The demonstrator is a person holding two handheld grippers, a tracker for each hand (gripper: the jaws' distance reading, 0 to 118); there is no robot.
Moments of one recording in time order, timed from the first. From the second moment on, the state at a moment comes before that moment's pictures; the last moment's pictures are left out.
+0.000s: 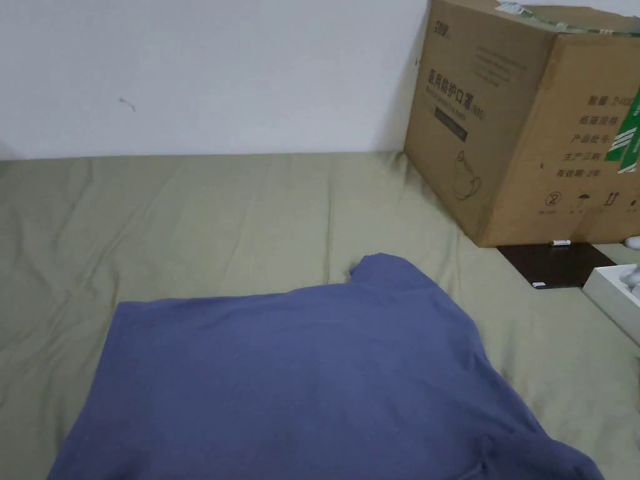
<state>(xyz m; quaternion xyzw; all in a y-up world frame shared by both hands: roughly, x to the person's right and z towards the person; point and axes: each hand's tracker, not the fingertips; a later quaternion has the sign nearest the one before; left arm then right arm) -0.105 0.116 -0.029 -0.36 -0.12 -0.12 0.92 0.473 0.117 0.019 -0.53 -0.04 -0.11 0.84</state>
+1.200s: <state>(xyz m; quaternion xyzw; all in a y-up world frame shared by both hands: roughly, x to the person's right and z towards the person) -0.097 0.142 -0.059 -0.16 -0.05 0.01 0.99 0.368 0.152 -0.027 -0.15 -0.07 -0.14 0.98</state>
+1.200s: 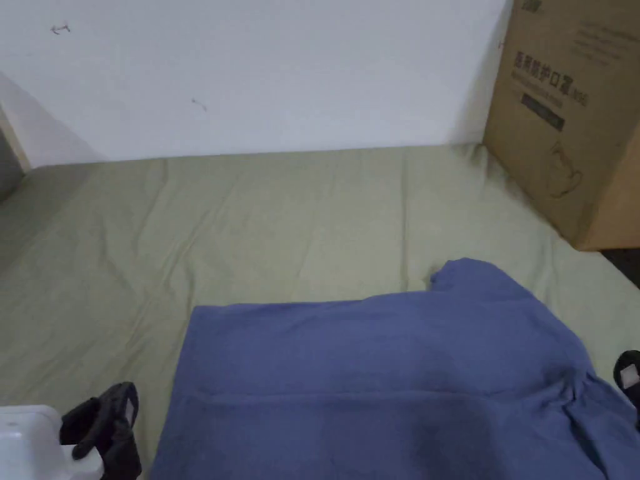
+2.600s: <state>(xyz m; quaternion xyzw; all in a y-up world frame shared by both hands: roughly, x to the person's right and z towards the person) -0.083 0.070 -0.148 -0.40 -0.08 -0.03 0.91 0.522 -0.003 -0.137 -0.54 -0.11 -0.15 0.82</state>
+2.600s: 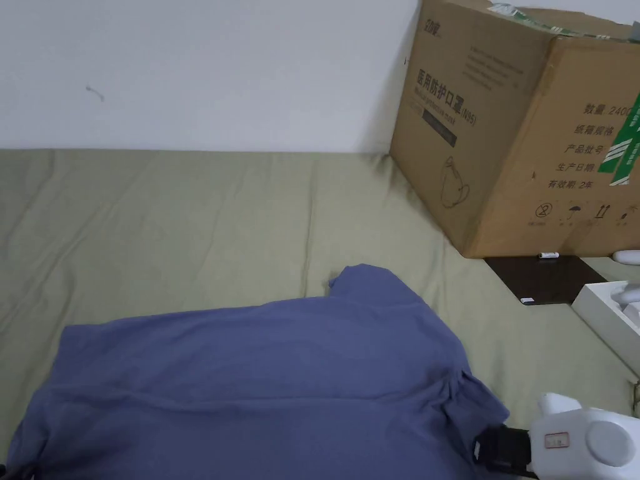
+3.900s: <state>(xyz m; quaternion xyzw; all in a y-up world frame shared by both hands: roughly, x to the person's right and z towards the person) -0.104 0.175 -0.087 -0.18 -0.12 0.08 0.97 0.394 0.181 -0.043 -0.20 -0.01 -0.16 0.97</state>
